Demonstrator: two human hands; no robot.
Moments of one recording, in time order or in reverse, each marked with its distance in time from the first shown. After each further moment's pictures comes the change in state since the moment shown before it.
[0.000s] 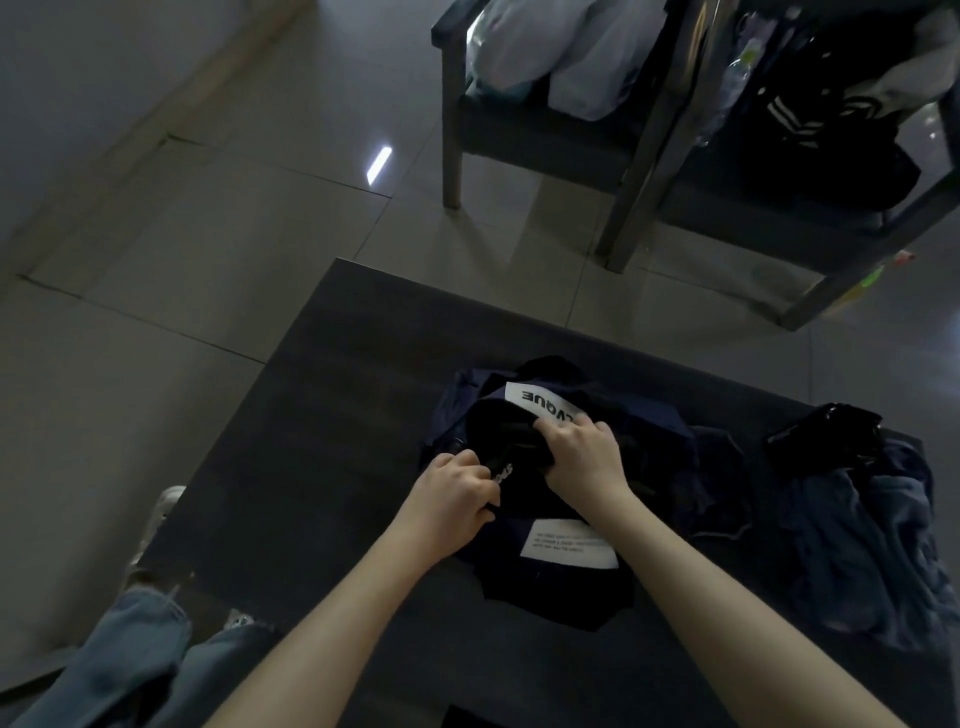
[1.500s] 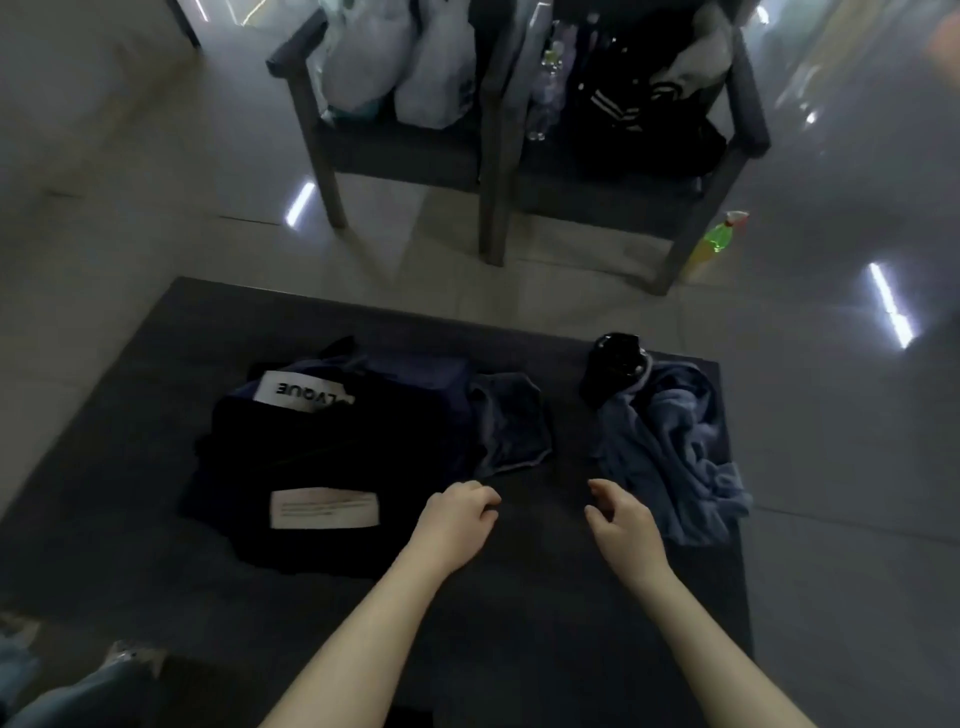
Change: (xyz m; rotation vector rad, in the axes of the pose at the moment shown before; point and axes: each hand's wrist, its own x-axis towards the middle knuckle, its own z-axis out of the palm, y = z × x) left_hand 0.094 0.261 0.124 -0.289 -0.253 -0.309; right_hand -0.247 0.267 0.060 0.779 0.051 0.565
